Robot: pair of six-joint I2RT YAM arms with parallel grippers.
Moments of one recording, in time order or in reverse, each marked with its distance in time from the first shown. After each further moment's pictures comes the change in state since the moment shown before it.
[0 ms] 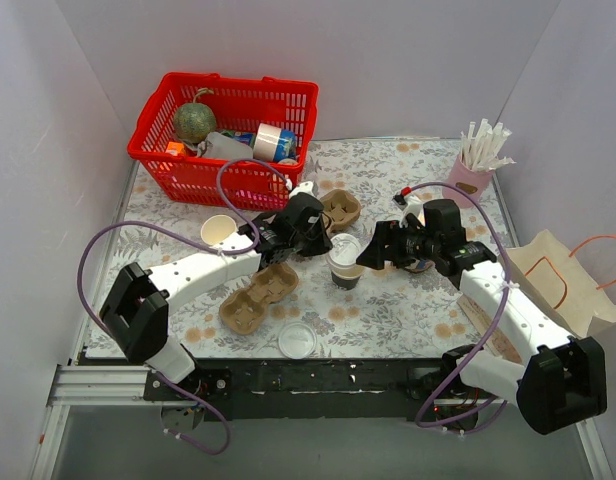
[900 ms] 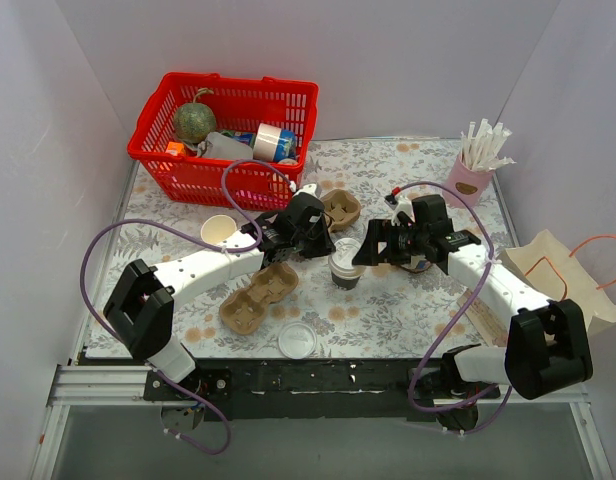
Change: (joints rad) left arm 0.014 0.027 0.000 0.014 0.072 0.000; right arm -0.005 0.181 0.038 0.003 -0.008 0.003
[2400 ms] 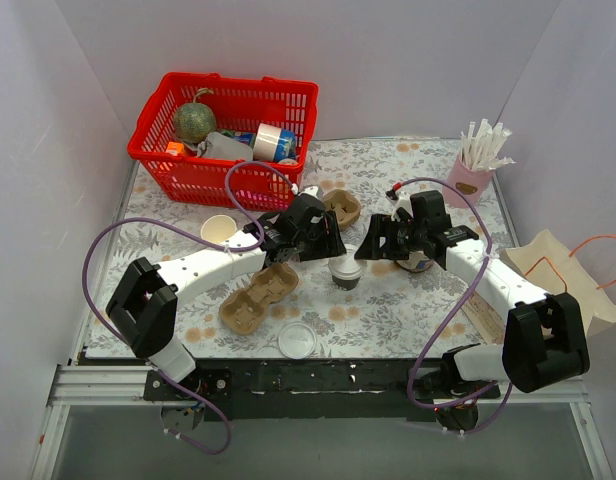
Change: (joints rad) left arm 0.000 0.016 0.000 -0.008 0.036 -0.013; right arm 0.000 0.034 0.040 -0.004 0.056 0.033
